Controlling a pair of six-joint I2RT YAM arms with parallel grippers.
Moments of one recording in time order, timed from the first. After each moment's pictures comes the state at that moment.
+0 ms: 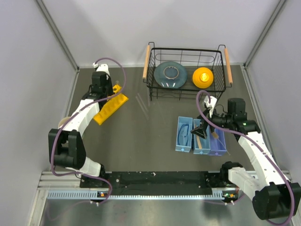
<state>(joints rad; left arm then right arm) -0.13 1.49 1.14 -0.16 -0.19 -0.13 0.11 0.92 0.75 -0.57 -0.90 -0.47</state>
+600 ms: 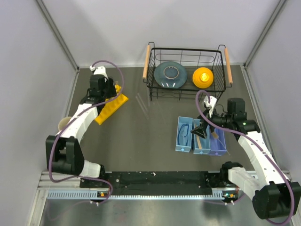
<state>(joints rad) -0.13 1.44 1.06 -0.13 -0.19 -0.17 0.11 0.93 0.75 -0.57 -0.88 -0.47</state>
